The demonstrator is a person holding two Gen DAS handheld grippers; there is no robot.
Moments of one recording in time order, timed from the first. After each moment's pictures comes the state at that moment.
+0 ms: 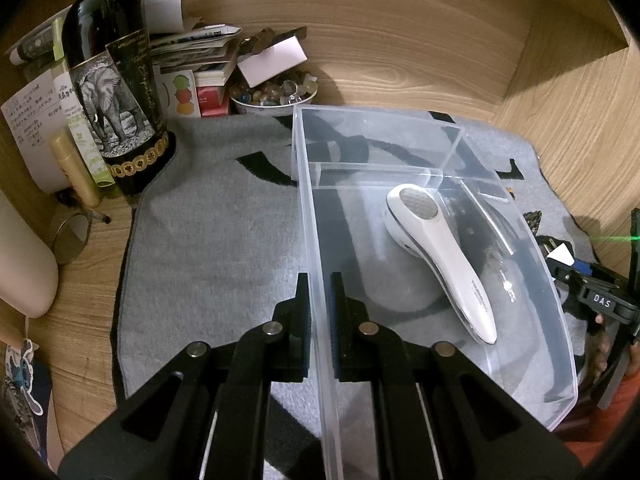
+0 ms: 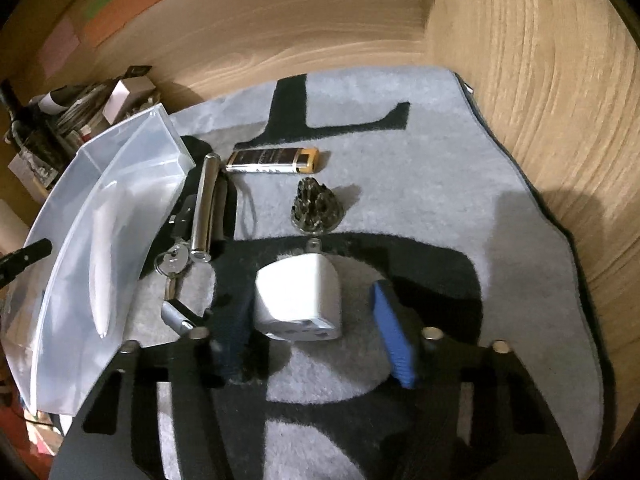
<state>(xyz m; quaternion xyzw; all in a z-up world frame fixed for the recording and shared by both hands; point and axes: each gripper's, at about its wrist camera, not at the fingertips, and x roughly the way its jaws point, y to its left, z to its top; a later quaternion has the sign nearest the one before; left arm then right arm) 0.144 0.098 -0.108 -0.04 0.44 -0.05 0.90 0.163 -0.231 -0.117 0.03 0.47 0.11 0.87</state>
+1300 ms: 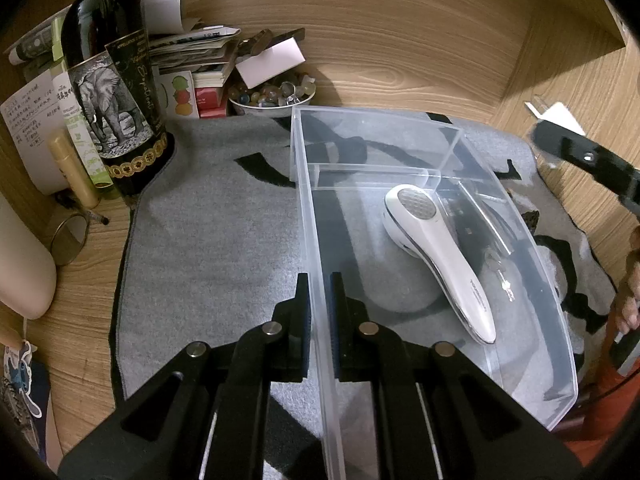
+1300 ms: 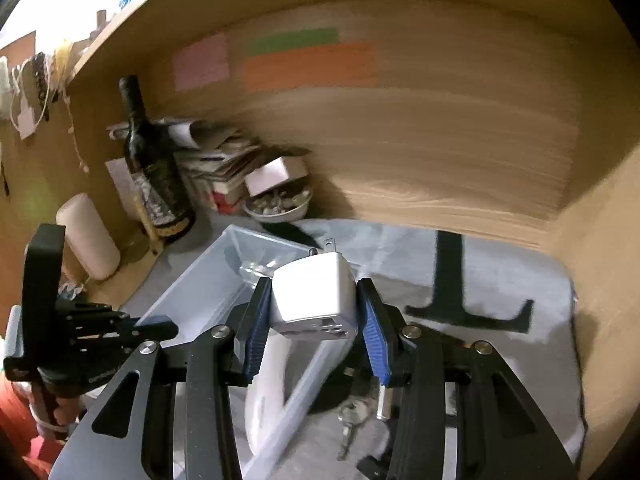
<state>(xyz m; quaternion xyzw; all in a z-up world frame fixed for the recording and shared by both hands) 0.146 0.095 -0.107 -0.04 0.44 -0.05 0.90 0.185 -0.098 -0.028 -0.06 0.34 0.27 0.90</state>
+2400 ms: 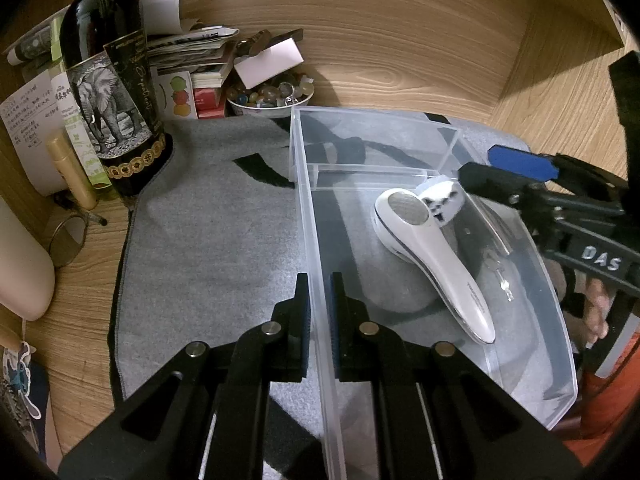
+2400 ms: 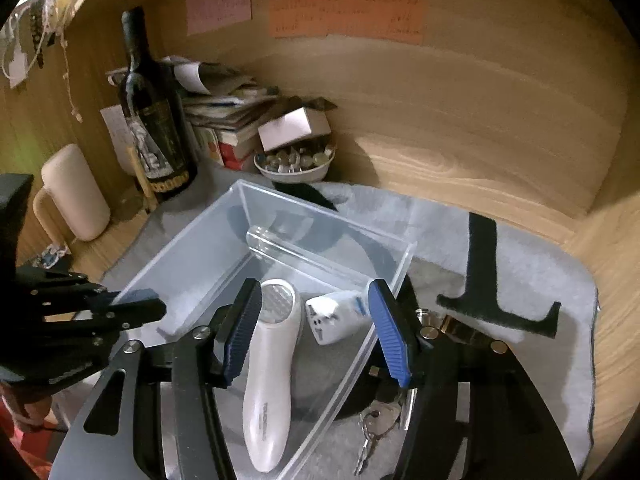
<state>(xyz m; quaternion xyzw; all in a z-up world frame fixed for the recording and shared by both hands) 0.147 0.092 -0.106 -0.04 0.44 -0.05 0.89 0.194 -0.073 -0.050 -0.10 0.37 0.28 0.88</state>
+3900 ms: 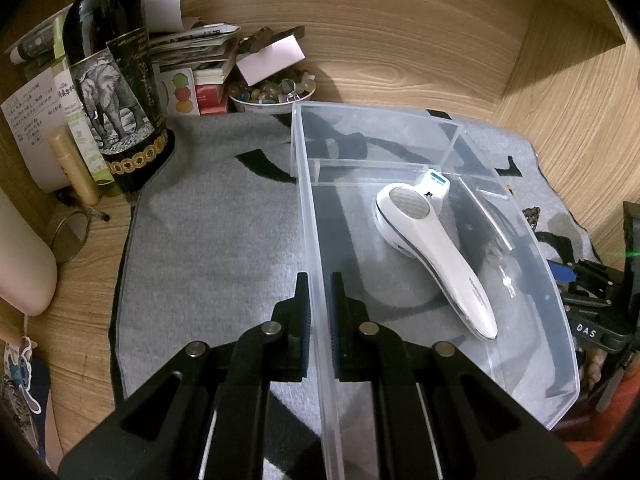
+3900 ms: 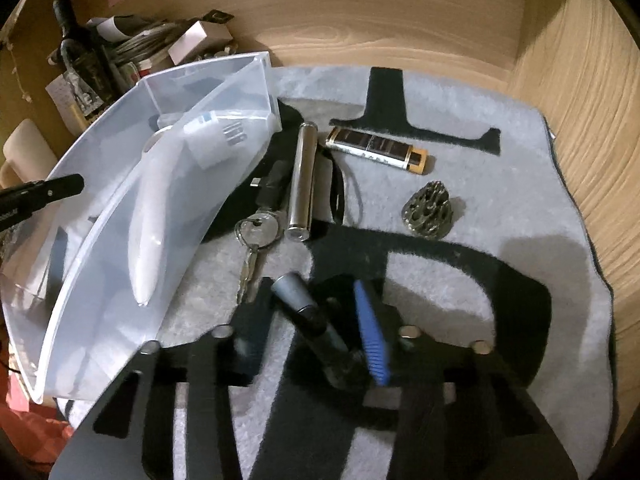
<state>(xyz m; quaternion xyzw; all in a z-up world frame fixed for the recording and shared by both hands) 0.147 0.094 -0.109 -0.03 0.44 -0.05 0.89 0.157 -0.174 -0.120 -0.06 0.48 0.19 0.86</state>
